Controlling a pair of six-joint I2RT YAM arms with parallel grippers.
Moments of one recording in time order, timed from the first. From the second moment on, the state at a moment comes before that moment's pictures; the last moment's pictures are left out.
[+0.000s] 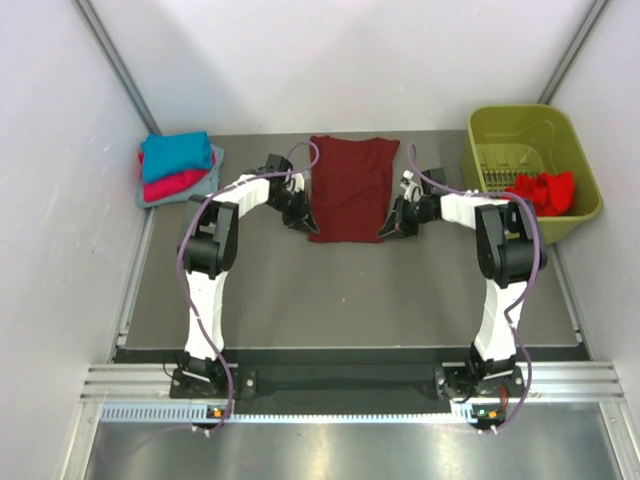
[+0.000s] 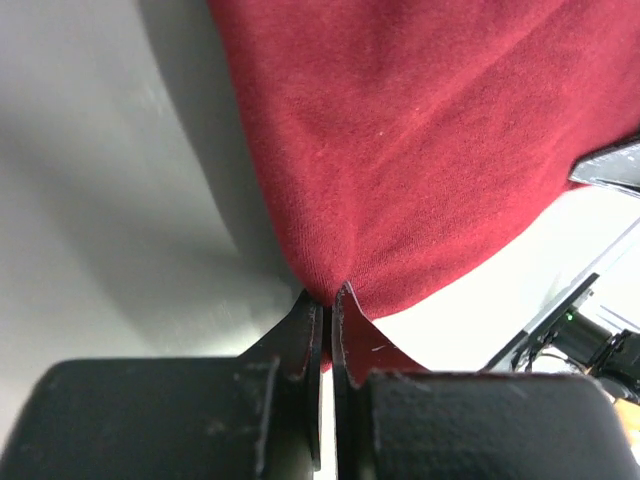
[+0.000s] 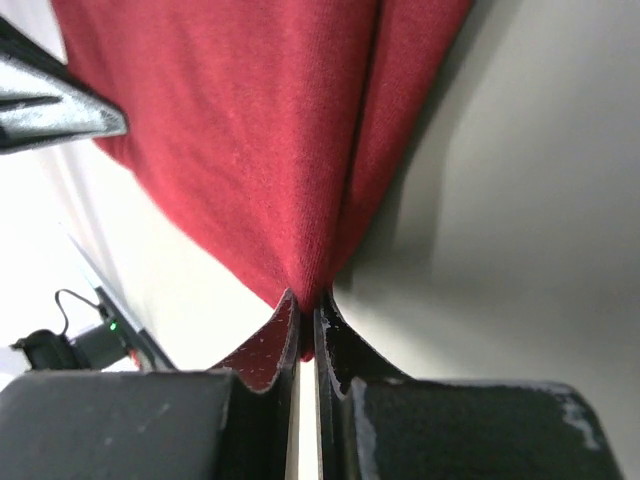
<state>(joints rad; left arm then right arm) -0.28 2.24 1.67 -0.63 0.61 -0.34 0.20 2.03 1.26 -0.29 -0.69 0.41</state>
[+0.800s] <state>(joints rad) -0.29 1.89 1.48 -0.72 0.63 -0.34 0.20 1.65 1.05 -0.35 -0.75 0.43</state>
